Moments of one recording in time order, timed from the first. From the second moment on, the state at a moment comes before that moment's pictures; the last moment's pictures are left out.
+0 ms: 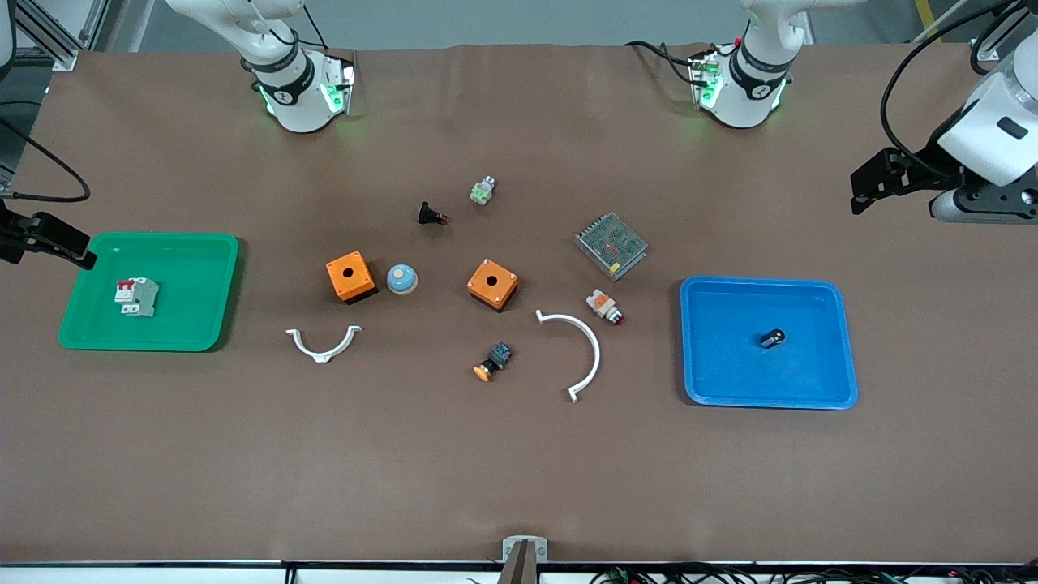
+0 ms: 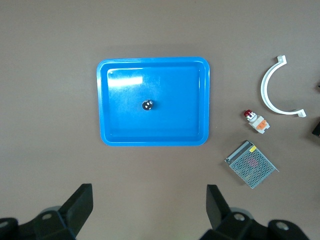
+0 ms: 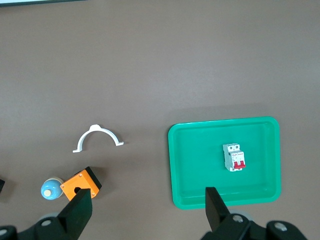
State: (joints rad) left arm 0.05 0.01 -0.19 -1.51 0.02 1.53 -0.07; right arm -0.02 0.08 -0.07 -1.51 -0.02 1.65 0.01
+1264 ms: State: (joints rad) left arm 0.13 0.26 -0.18 -1.97 0.02 2.20 -0.08; right arm -0.25 0.21 -0.08 -1.71 -0.03 1.75 -0.26
